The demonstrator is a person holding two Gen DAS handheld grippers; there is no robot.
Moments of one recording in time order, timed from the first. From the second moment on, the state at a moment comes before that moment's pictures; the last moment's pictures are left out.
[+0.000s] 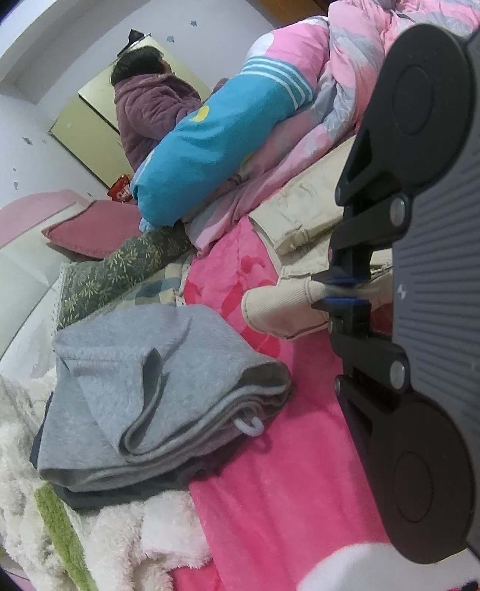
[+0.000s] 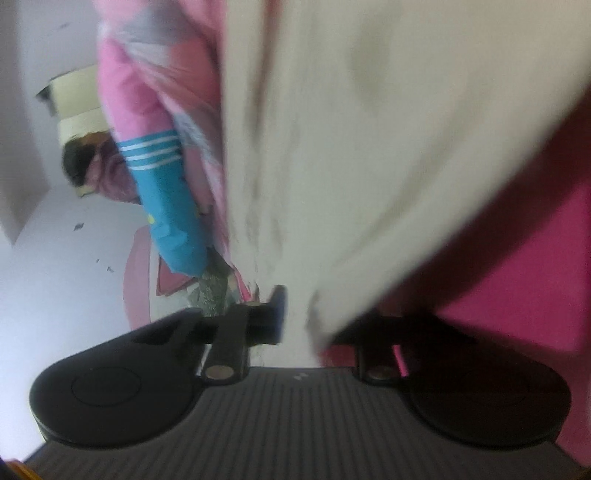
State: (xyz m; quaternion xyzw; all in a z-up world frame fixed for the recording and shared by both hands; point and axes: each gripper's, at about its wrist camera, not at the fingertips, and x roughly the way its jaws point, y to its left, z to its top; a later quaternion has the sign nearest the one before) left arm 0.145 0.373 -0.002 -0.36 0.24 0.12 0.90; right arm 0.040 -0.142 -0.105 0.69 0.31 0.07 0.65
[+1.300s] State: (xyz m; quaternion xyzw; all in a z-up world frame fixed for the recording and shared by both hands) left arm 0.396 0.290 -0.020 -0.32 0.25 0.08 0.91; right arm 0.340 -0.278 -0.101 0.58 0.20 0.06 0.78
